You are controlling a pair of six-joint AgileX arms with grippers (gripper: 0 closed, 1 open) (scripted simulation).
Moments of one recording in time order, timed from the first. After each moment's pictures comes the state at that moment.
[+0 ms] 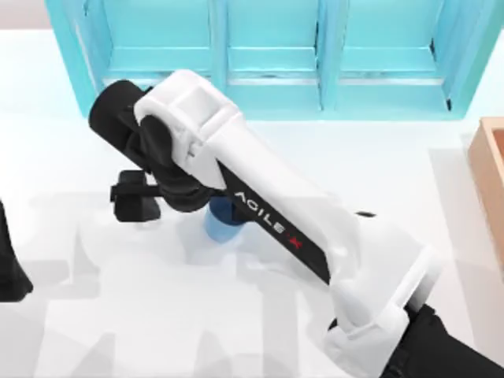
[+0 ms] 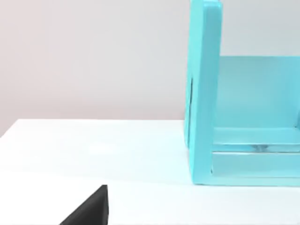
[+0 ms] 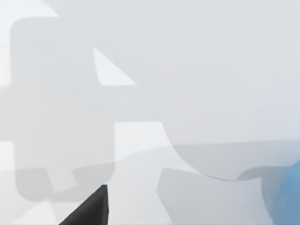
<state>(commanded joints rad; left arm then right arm) 0.00 0.00 0.00 0.00 0.00 0.00 0.88 3.17 3.50 -1.71 0.25 0.89</state>
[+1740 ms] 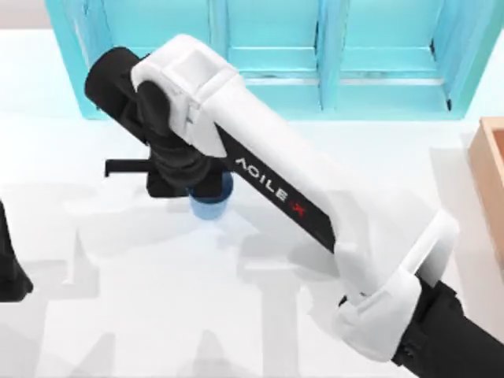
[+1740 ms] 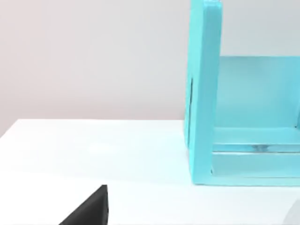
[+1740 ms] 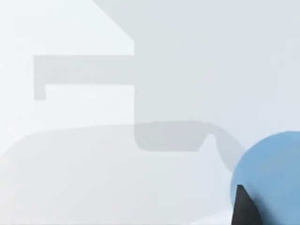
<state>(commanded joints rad) 0.00 0.00 0.00 0.00 0.00 0.00 0.87 3.01 3.28 -1.62 0.24 0.86</state>
